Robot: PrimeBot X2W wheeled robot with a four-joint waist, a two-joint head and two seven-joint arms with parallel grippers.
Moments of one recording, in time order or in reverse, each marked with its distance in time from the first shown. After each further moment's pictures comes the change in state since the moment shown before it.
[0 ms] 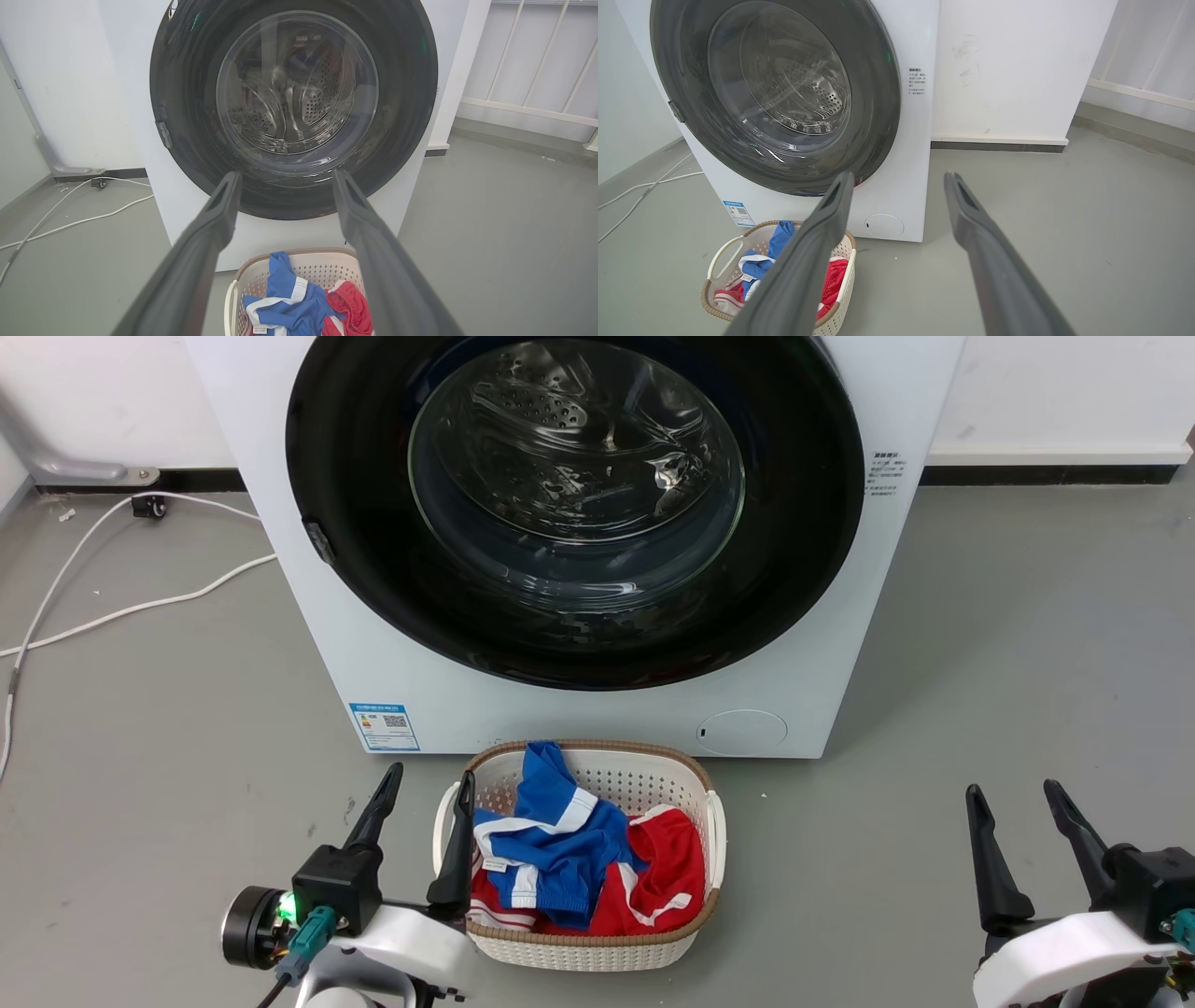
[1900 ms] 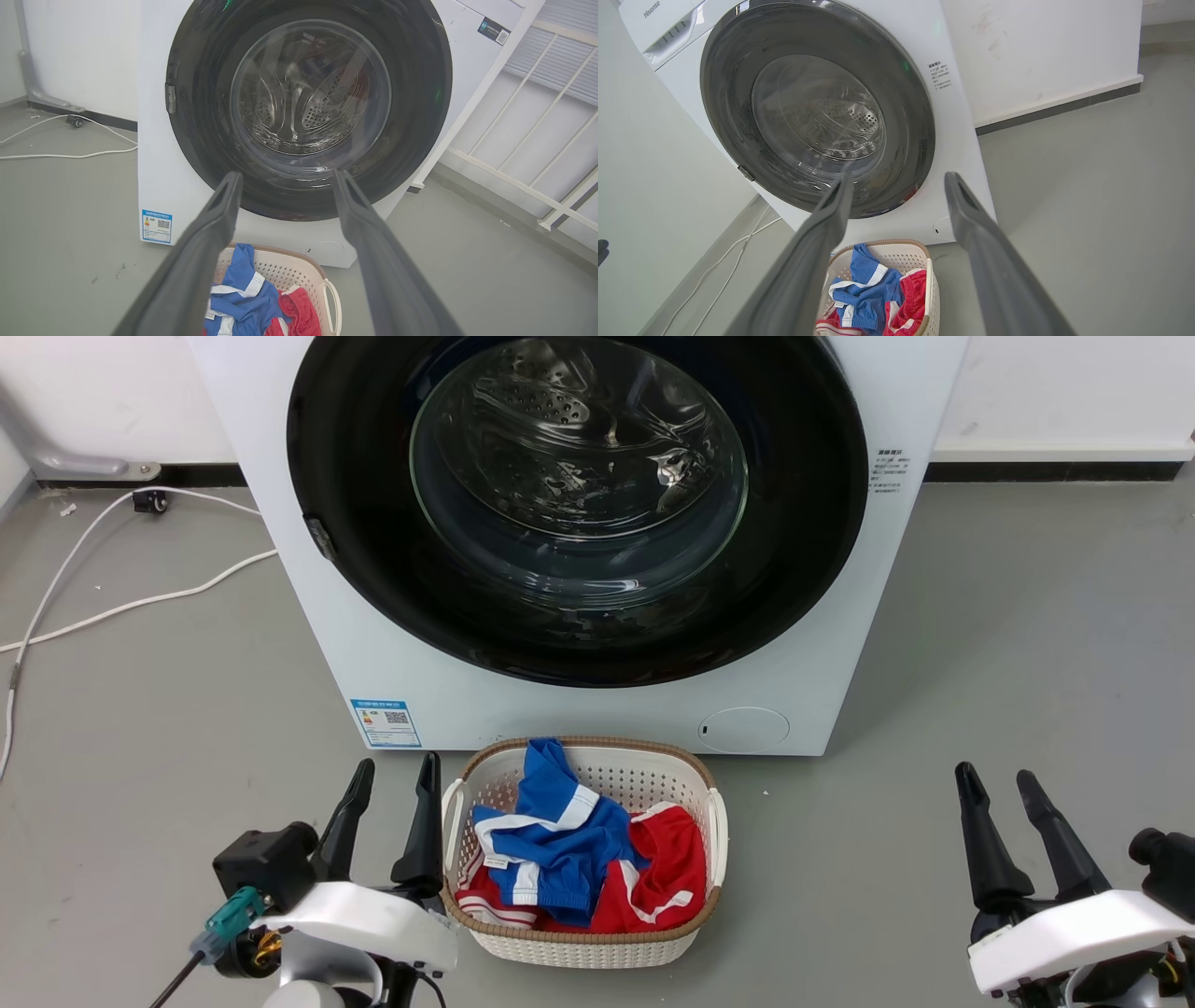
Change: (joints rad) left arm 0.012 0.007 0.030 -0.081 -0.314 0.001 0.107; right arm -0.037 -0.002 0.028 0.031 0.380 -0.002 0.031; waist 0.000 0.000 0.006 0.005
